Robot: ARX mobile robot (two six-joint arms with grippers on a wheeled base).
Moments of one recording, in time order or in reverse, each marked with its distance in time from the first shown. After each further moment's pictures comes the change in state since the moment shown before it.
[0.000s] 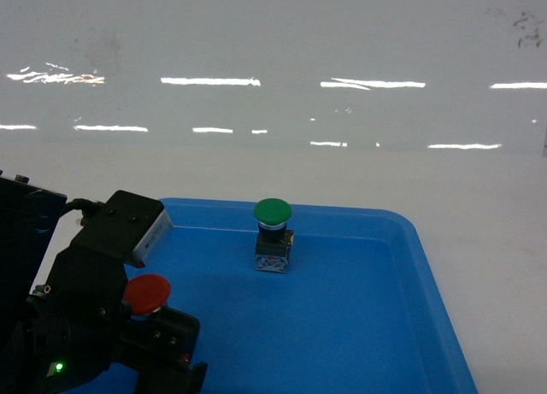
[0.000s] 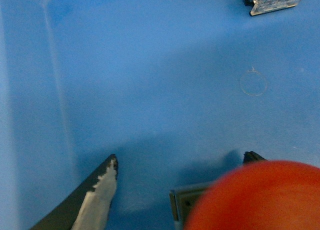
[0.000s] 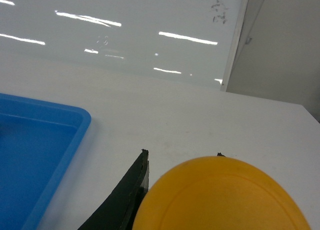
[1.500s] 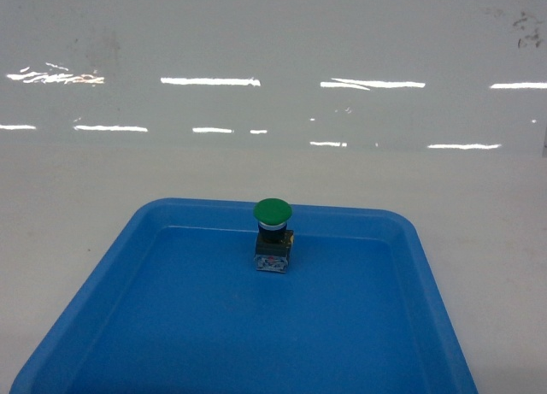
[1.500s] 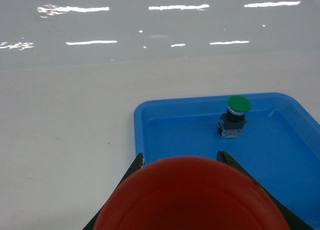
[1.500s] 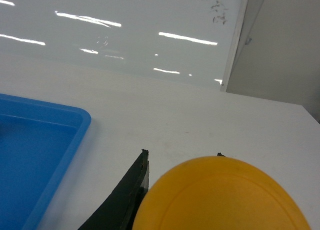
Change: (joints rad) left arm 0.001 -1.214 -0.270 -0.412 -0.128 -0.083; right arm 0.000 0.000 0.000 0.000 0.000 0.000
